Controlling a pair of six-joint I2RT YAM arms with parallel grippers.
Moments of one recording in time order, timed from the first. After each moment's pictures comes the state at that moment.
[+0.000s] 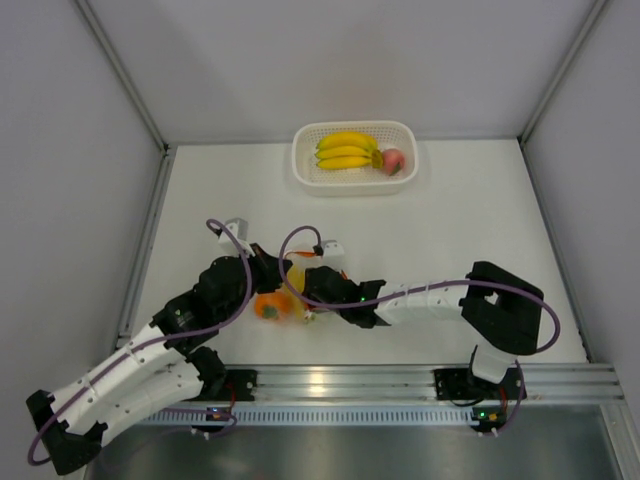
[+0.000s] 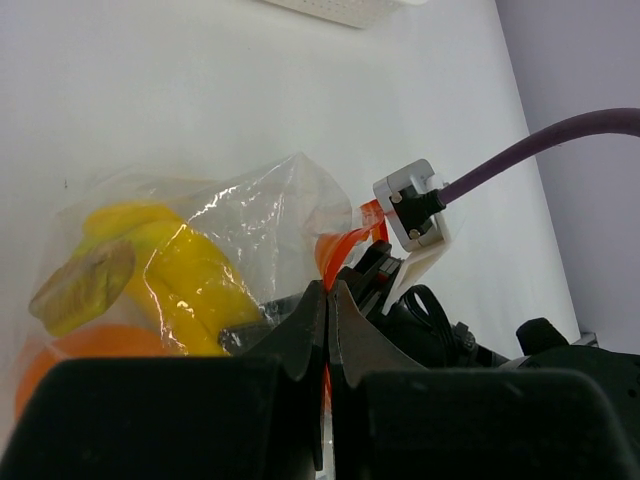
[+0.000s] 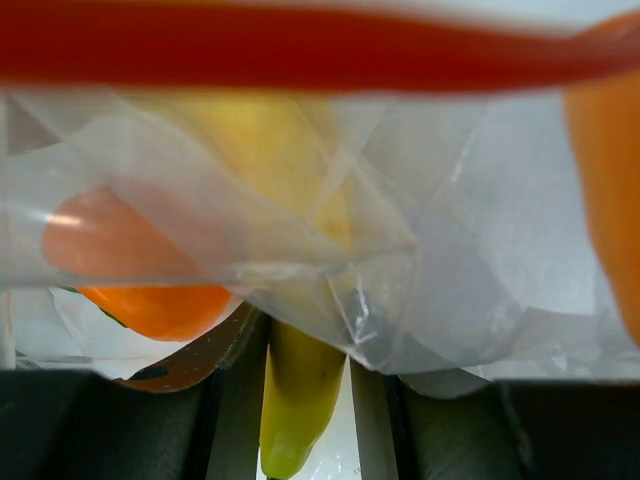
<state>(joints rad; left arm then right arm) -0.83 0.66 0.65 -0.33 -0.31 -0.80 1.20 1.69 0.93 0.04 0.40 0.83</state>
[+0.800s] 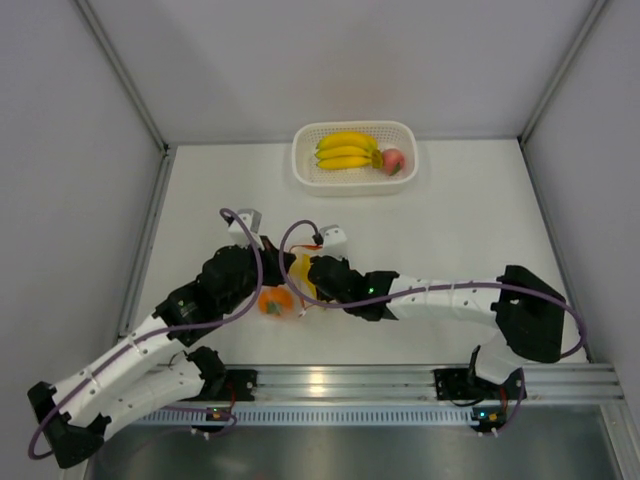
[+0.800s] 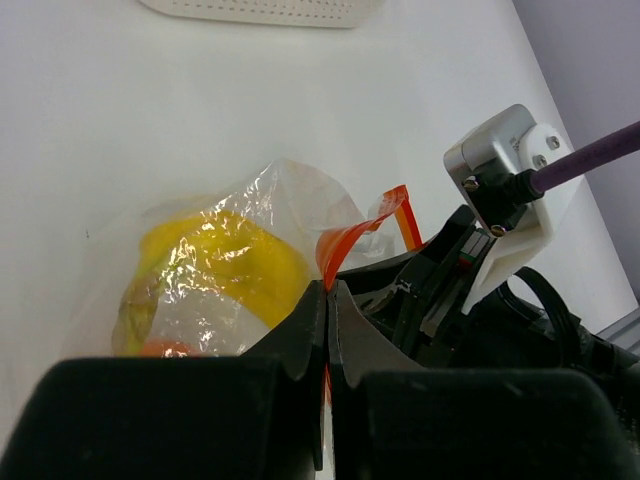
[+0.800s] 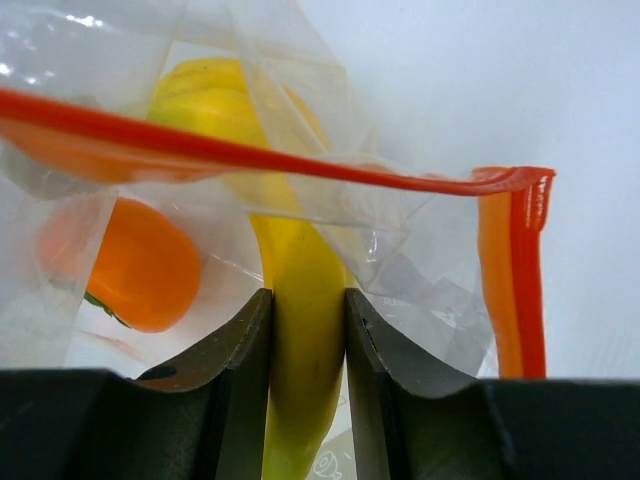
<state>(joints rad) -0.83 0.74 0.73 -0.33 -0.27 -0.62 1.20 1.58 1.02 -0.17 0.56 0.62</state>
